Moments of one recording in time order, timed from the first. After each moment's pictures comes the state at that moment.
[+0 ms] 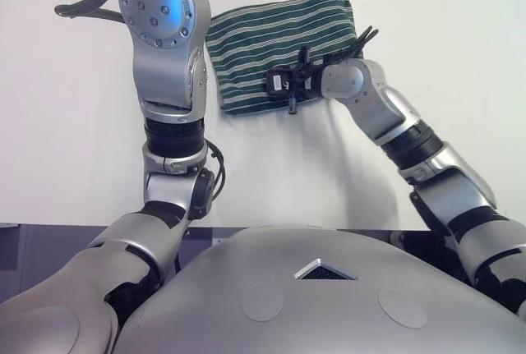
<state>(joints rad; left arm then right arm) -0.54 0.02 -0.04 -0.25 0.00 0.05 0.01 -0.49 -0.48 0.69 0.14 -0.31 0.03 0.90</state>
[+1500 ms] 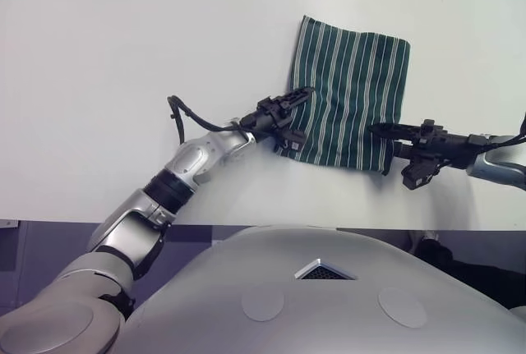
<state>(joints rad) -0.20 0.41 -0.75 0.13 1.01 -0.34 -0.09 0.04 -0.98 0.16 0.30 -0.87 -1.22 0.19</state>
